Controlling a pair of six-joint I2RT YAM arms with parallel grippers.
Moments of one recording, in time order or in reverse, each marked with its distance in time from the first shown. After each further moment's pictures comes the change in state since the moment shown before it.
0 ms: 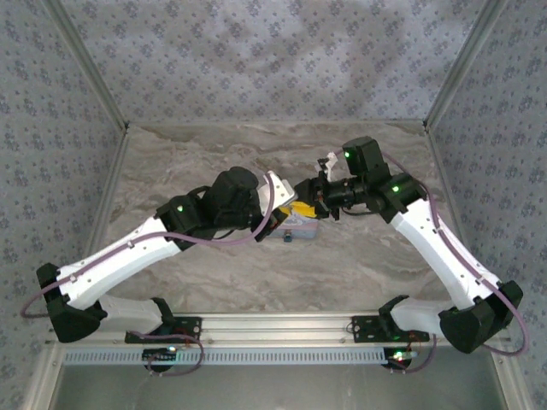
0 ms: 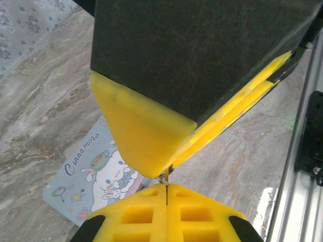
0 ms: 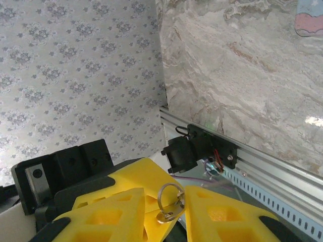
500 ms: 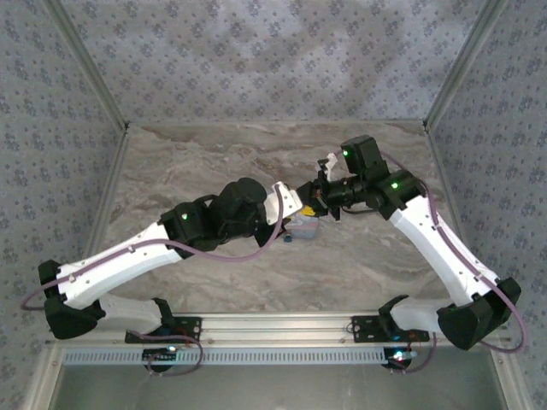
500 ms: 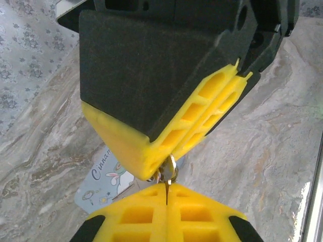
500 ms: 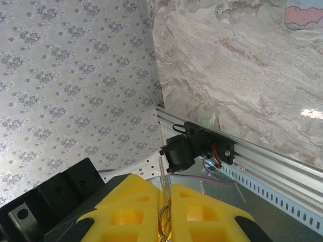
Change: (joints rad) left arm -0.098 0.001 0.010 -0.001 -0.179 0.090; right arm 0.002 0.024 0.035 -0.056 0.008 0.003
